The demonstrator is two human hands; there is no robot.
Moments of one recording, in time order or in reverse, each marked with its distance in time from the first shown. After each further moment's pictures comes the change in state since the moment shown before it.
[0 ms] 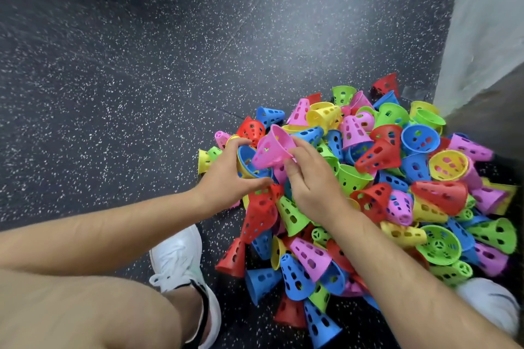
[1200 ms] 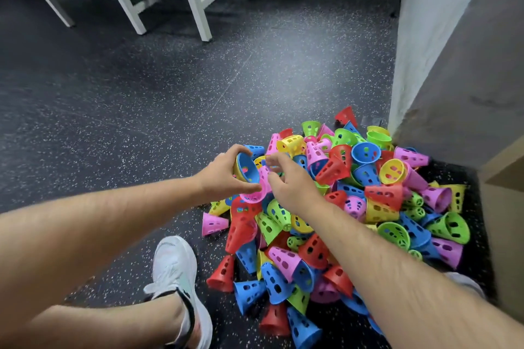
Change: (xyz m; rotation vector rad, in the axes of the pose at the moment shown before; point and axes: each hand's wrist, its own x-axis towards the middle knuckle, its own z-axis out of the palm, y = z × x) left_hand -0.013 0.103 -0.011 0.290 -0.122 0.052; right_hand -0.033 -0.033 -0.069 0.240 0.010 0.168
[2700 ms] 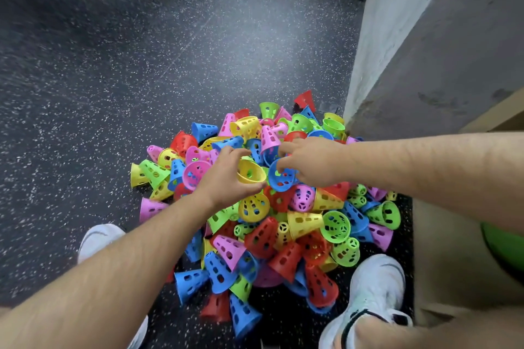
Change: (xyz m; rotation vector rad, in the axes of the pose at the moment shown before) left_hand 0.030 0.044 0.114 -0.074 0.086 0.107; right_hand 0.033 0.039 -0.146 -1.345 -0.696 -0.401
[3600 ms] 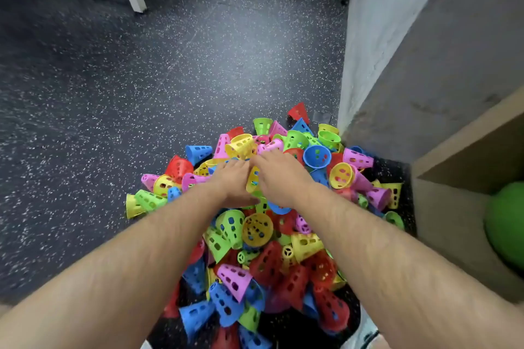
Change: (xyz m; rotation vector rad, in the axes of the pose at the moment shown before) left_hand 0.083 -0.001 0.000 0.643 -0.367 0.097; right_hand 0.055 -0.034 -0.003 0.327 0.342 0.382
